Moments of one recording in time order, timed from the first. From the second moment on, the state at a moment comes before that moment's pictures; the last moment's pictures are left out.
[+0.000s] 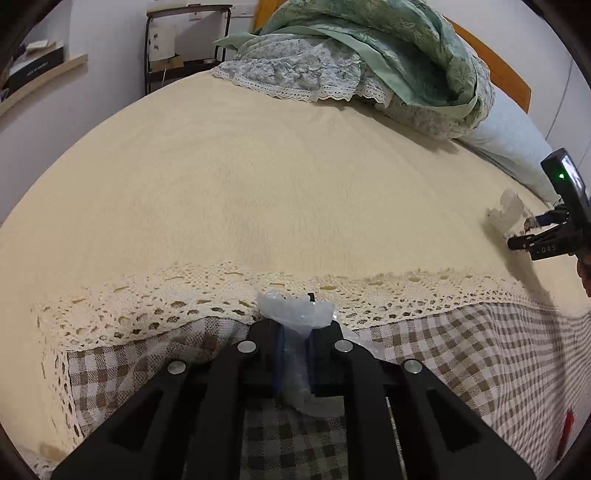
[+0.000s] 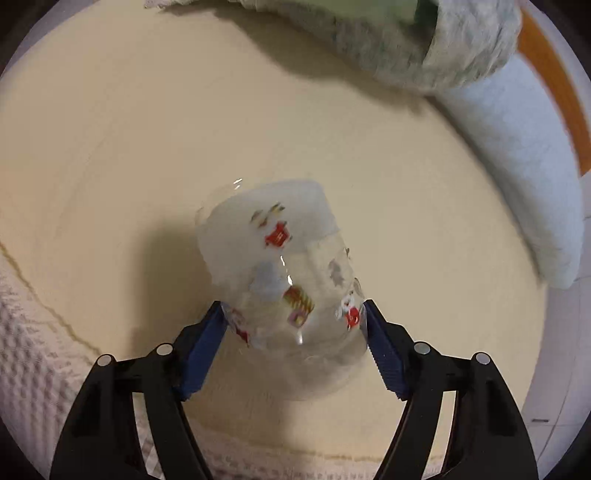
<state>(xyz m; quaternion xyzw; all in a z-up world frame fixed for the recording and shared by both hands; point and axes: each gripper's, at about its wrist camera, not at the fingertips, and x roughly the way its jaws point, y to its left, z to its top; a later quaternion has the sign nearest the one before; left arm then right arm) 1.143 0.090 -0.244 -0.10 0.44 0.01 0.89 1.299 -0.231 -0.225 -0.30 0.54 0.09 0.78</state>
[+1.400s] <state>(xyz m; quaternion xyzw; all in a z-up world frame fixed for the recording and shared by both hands) 0.447 -0.102 0.015 -0.14 0.34 -0.22 0.90 0.442 -0.458 -0.037 0.04 0.40 0.05 0.91</state>
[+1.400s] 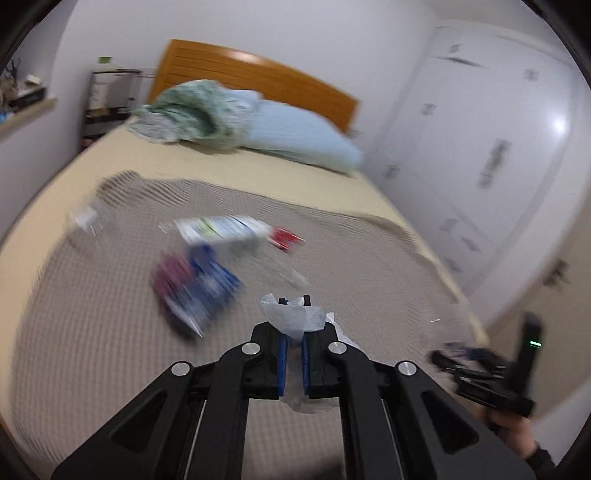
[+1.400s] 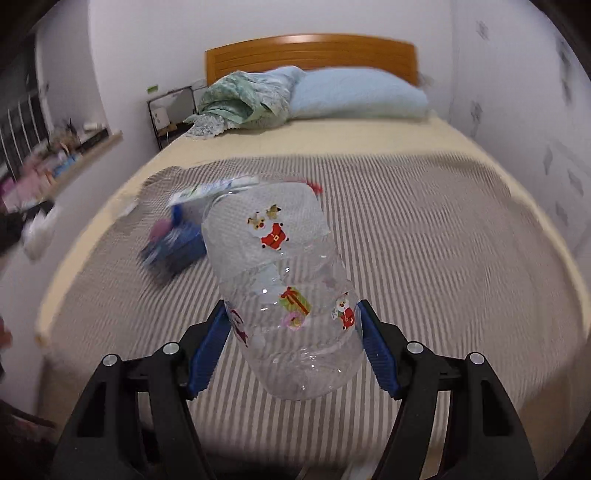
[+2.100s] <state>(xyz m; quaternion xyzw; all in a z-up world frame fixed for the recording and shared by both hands) 0.285 -0.494 -0.310 0.20 0.65 -0.40 0.61 0.135 -0.627 -0.323 0.24 0.55 -0.17 0.78</state>
